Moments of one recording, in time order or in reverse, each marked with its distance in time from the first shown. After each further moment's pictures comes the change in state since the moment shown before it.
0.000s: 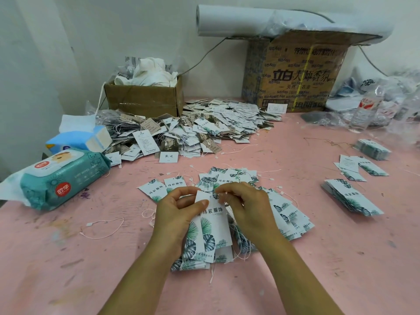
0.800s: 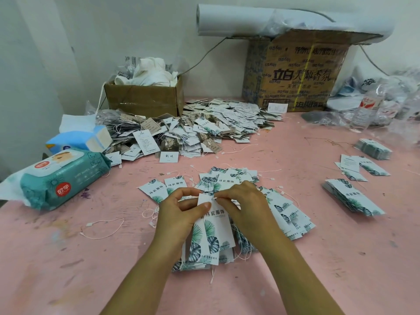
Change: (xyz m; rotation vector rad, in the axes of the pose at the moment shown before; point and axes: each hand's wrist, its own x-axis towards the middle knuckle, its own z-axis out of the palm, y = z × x) left_hand 0.000 -0.002 0.000 0.137 -0.030 0.035; right_hand 0.001 -0.003 -0.002 -0.236 -0.120 -0.066
